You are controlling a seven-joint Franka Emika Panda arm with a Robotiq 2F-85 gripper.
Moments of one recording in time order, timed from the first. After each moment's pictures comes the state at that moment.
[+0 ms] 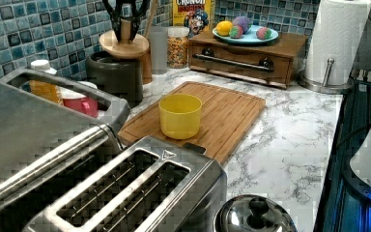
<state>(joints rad) 0.03 0.46 -0.06 -1.57 -0.03 0.60 -0.07</state>
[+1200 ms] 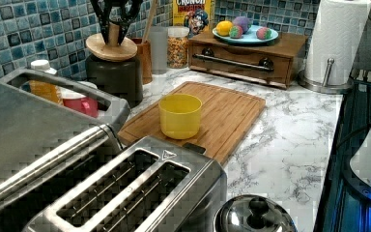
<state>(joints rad) 0.01 0.48 0.00 -1.56 -0.04 0.67 -0.10</state>
